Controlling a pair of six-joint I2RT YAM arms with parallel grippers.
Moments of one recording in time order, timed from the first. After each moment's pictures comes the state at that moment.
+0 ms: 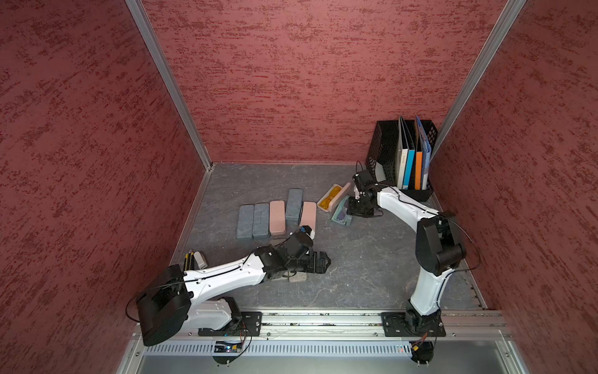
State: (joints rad) left arm -0.97 1.26 0.69 -0.26 0.10 -0.83; right arm 0.34 1.89 1.46 -0.80 -0.08 0.46
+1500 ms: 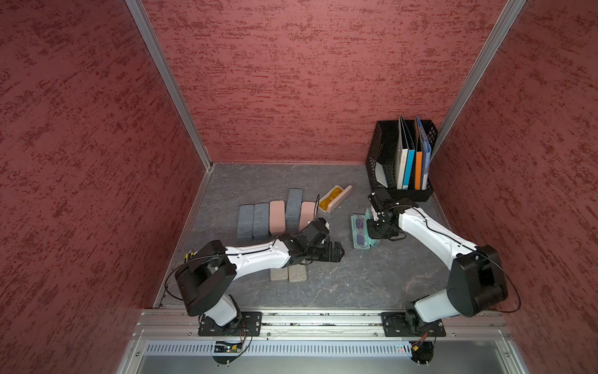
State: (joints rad) left arm -0.93 1.60 0.89 -0.13 0.16 -0.82; right arm 0.34 1.49 1.10 -0.96 0.07 0.33
